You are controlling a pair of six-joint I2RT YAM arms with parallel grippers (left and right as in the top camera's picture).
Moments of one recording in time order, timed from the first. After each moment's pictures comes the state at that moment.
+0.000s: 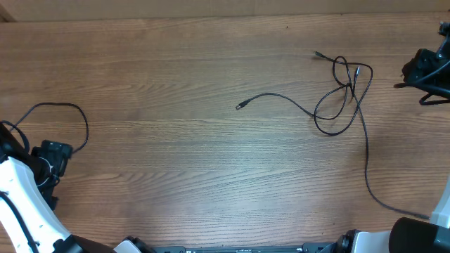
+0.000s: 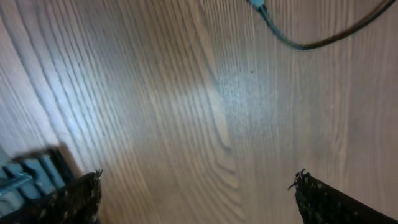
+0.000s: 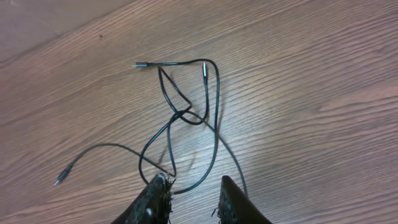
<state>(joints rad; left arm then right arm) 0.76 1.39 1.22 -1.23 0.04 -0.67 -0.35 1.56 1.80 -1.22 -0.17 0.07</state>
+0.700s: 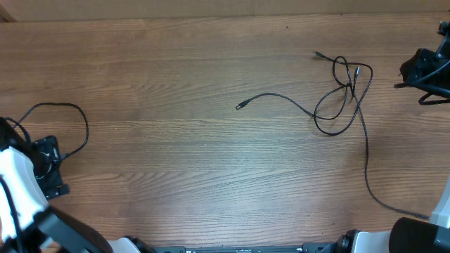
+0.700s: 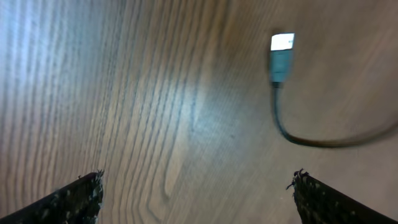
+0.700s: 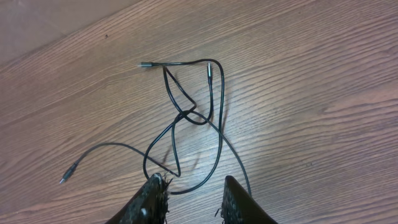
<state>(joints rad) 0.77 1.56 1.16 -1.02 0.02 -1.16 -0.35 1.56 1.80 -1.22 -0.18 0.07</state>
